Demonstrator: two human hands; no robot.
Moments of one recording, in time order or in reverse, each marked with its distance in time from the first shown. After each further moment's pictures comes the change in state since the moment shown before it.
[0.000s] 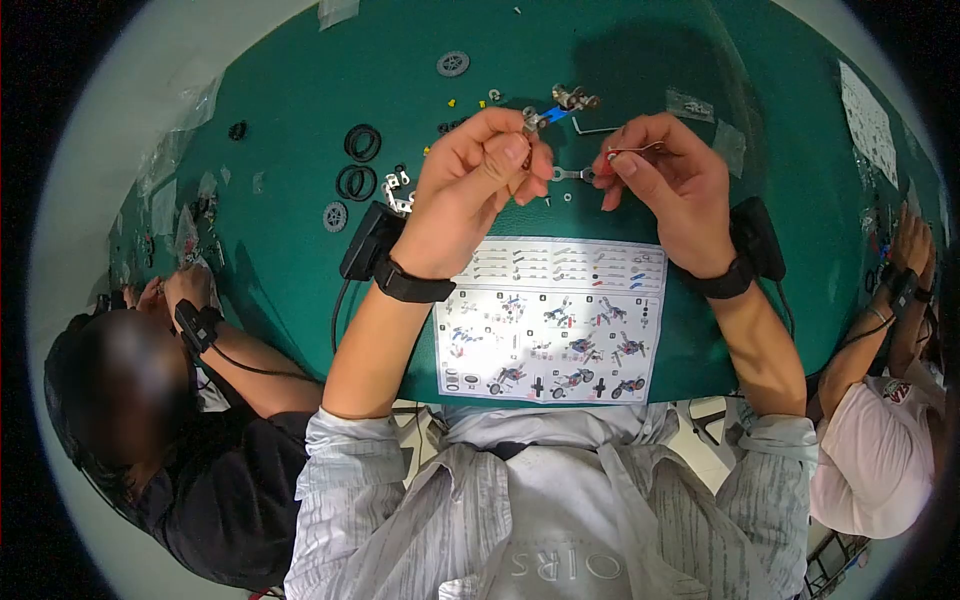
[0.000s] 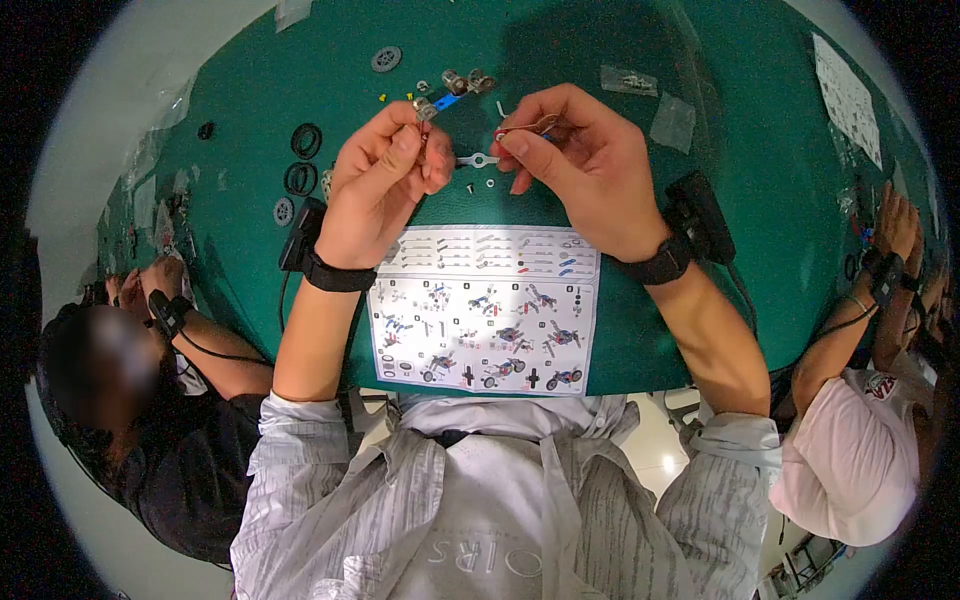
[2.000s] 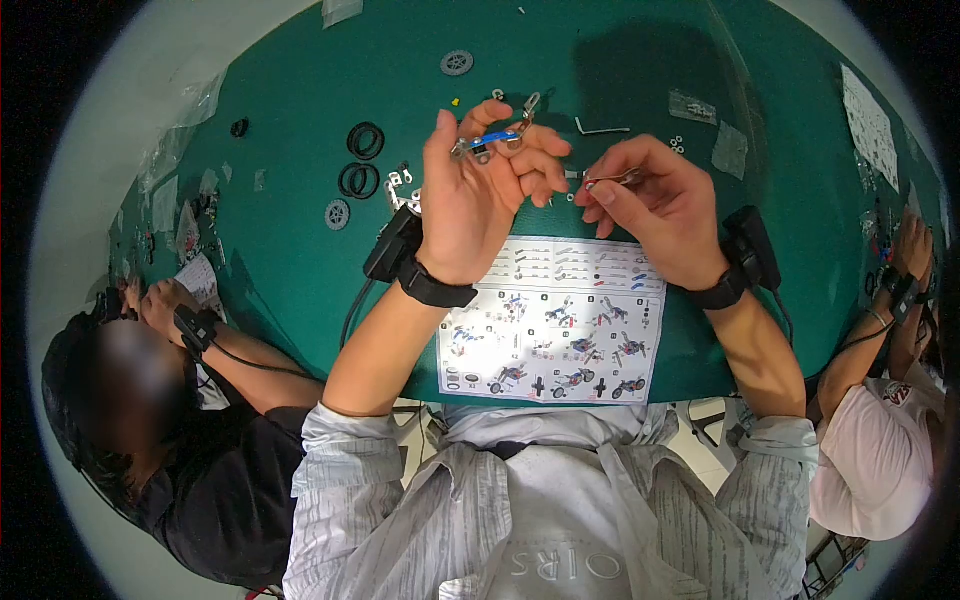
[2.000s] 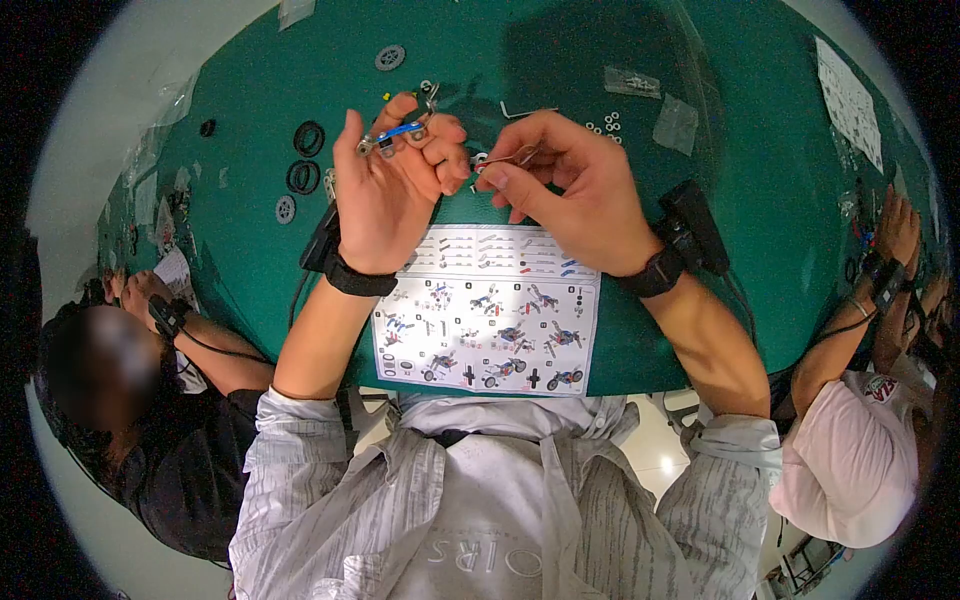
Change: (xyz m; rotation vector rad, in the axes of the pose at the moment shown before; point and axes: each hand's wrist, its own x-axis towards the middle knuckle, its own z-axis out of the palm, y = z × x) left_hand 0.003 -0.016 0.001 -0.380 0.057 0.040; right_hand -0.010 0.000 0.009 -0.067 -0.093 0.119
